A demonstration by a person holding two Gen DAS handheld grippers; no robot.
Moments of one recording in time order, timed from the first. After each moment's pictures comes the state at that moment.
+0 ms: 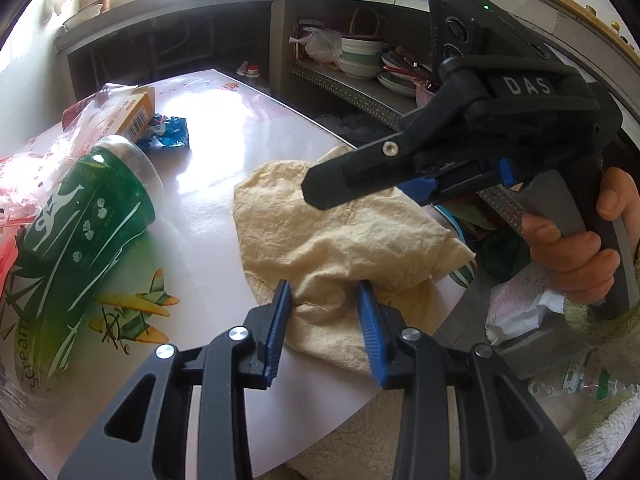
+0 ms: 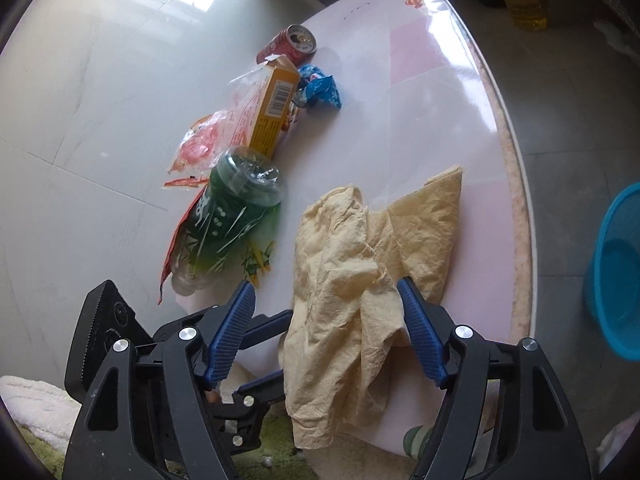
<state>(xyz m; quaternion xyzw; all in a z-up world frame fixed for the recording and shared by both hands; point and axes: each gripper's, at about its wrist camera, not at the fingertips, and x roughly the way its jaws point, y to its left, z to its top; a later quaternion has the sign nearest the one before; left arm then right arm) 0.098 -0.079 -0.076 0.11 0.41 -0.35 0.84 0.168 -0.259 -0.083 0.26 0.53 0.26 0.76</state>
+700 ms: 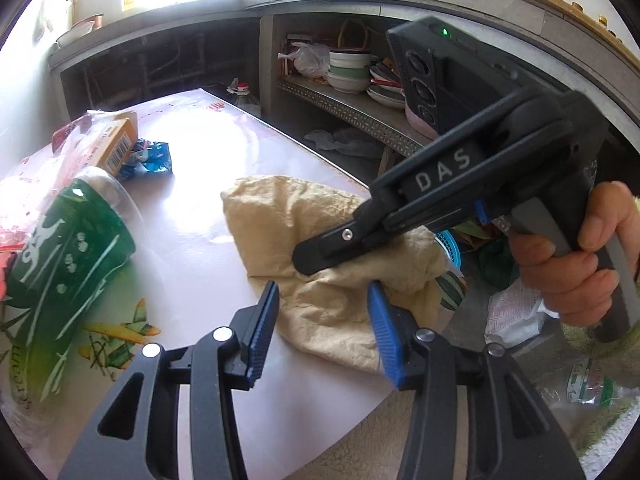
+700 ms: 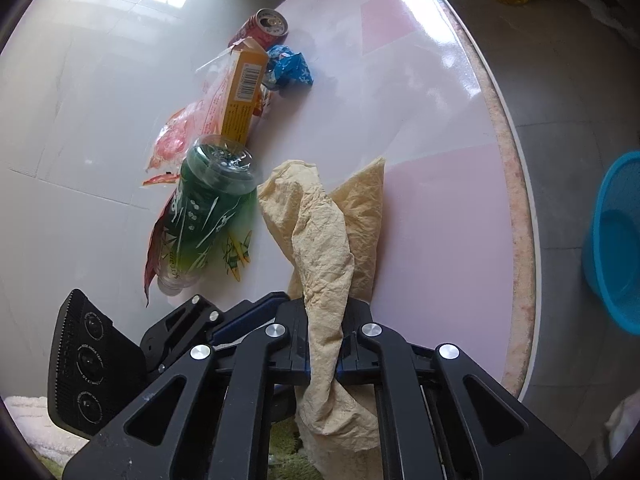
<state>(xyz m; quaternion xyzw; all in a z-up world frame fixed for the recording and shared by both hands) 0.097 -0.088 -0.068 0.11 0.39 -0.36 0.84 0.169 -0.260 -0.100 0.28 0.56 0.22 0.75</state>
